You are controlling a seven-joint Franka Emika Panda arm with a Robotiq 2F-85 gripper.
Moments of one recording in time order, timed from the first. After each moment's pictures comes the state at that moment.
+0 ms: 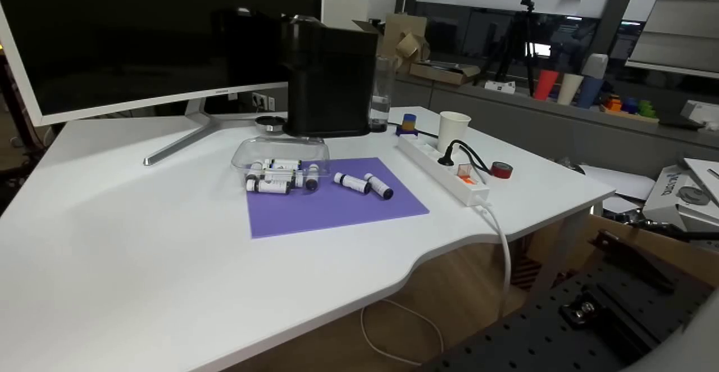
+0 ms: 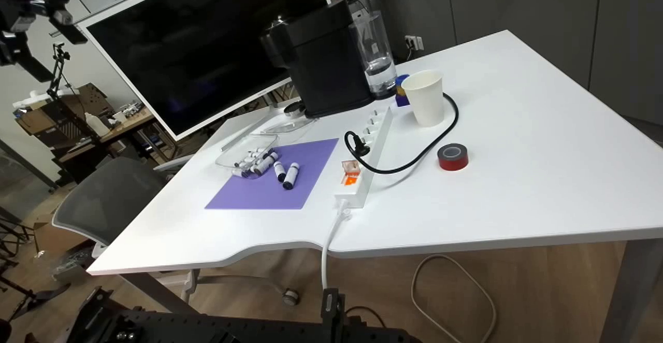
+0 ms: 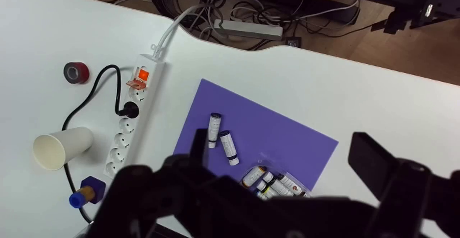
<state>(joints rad) 0.07 -0.60 0.21 -2.43 -0.10 1.75 0.01</state>
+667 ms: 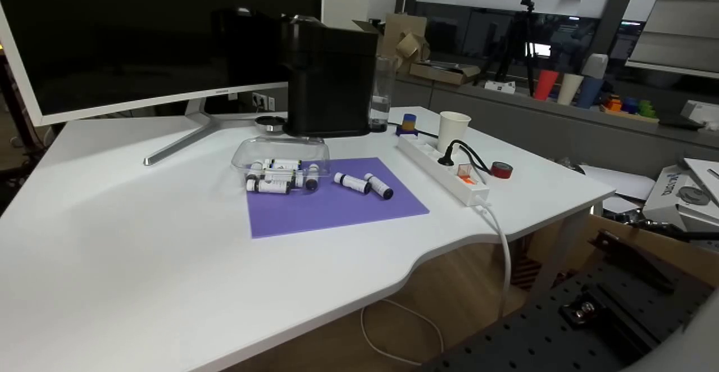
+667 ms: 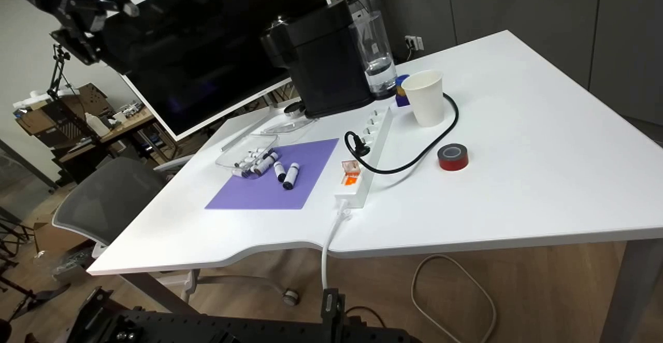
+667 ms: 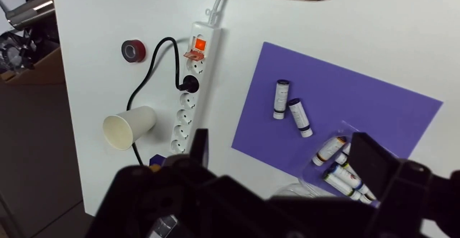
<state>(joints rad) -0.02 -0.50 0.19 -2.48 -0.31 2.01 0.14</state>
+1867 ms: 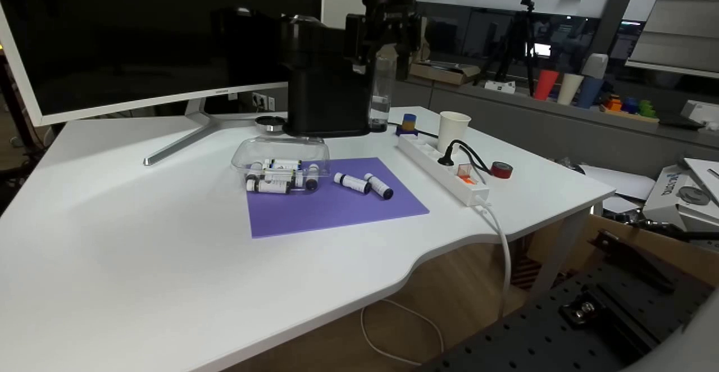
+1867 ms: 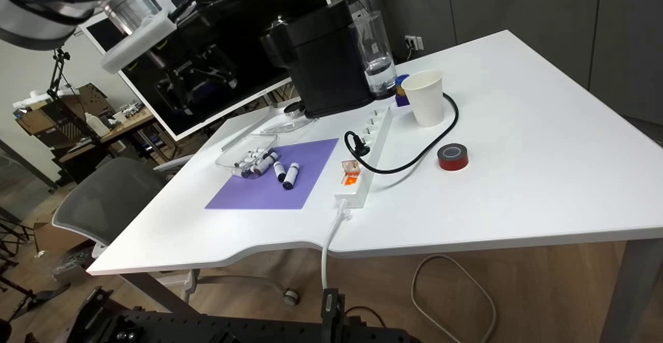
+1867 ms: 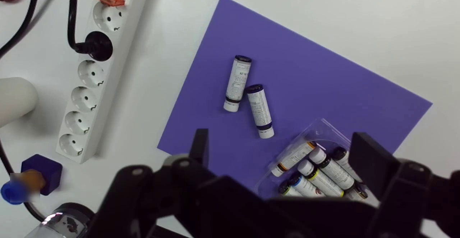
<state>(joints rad) -0.01 -0.09 0.02 -2.48 -0.17 2.43 -0.17</state>
